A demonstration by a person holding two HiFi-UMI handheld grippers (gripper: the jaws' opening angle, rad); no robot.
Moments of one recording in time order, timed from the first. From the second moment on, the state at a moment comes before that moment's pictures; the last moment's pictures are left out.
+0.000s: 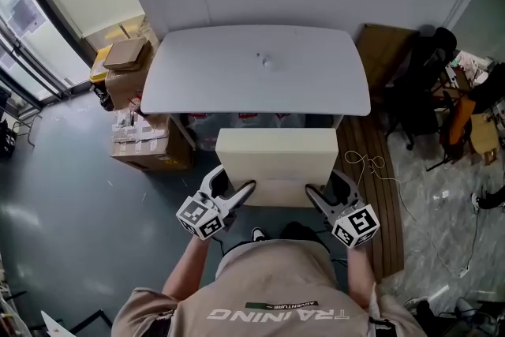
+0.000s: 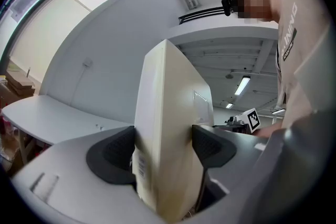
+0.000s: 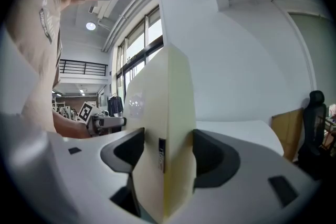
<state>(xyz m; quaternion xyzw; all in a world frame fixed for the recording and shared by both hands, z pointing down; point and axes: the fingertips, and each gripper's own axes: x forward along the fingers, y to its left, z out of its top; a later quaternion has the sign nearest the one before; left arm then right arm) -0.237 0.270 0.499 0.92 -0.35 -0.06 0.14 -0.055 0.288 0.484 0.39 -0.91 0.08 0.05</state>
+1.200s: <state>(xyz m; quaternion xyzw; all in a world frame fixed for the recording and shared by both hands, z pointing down) -0.117 0.084 0.497 0.92 -0.37 -0.01 0.13 0.066 0.096 0.502 0.37 -0.92 0.11 0.02</state>
